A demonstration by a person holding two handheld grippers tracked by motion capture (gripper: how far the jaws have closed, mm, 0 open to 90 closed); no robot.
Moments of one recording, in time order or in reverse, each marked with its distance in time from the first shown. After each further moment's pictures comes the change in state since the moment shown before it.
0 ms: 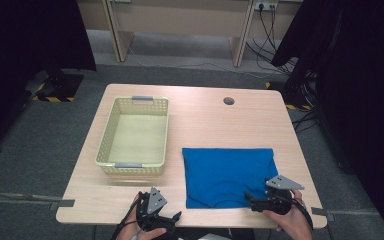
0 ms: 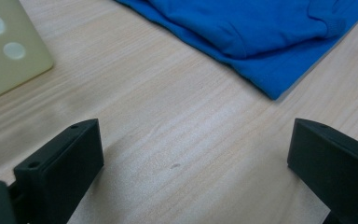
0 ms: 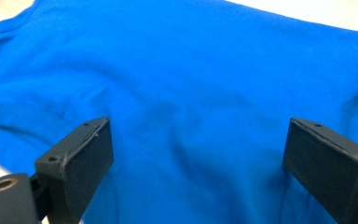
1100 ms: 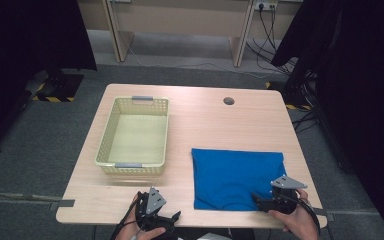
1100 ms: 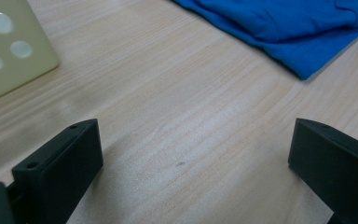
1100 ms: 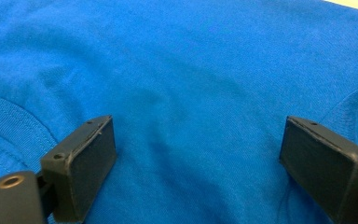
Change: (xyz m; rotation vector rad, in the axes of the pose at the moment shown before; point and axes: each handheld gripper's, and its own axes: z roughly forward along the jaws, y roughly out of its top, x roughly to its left) left arm 0.001 -0.002 -0.001 -0.007 0.006 -0.003; right arm -0.017 -0.012 -0.004 0.093 -0.069 0.004
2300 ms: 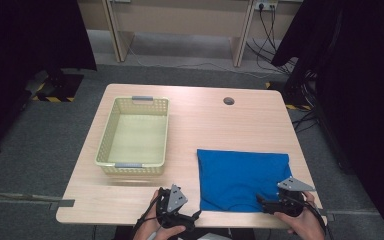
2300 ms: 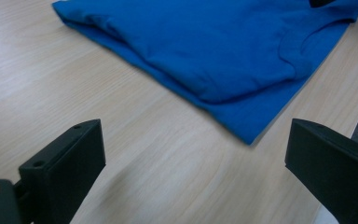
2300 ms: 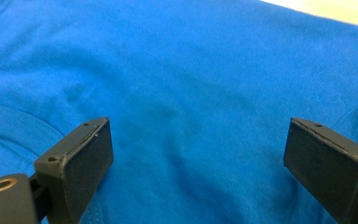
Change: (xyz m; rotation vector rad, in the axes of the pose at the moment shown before) left arm -0.037 0.037 0.028 -0.062 -0.097 0.060; right arm -0.008 -0.005 -0.011 -0.043 0.013 0.013
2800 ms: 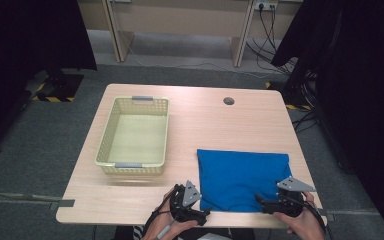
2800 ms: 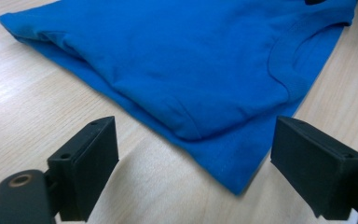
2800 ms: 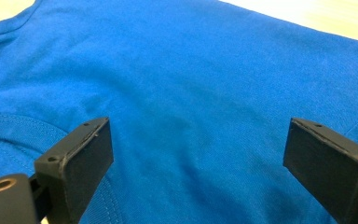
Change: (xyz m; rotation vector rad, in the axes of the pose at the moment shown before) left arm -0.007 0.016 0.028 0.027 -0.047 0.032; right arm 0.005 0.005 -0.004 -0.025 0.016 -0.006
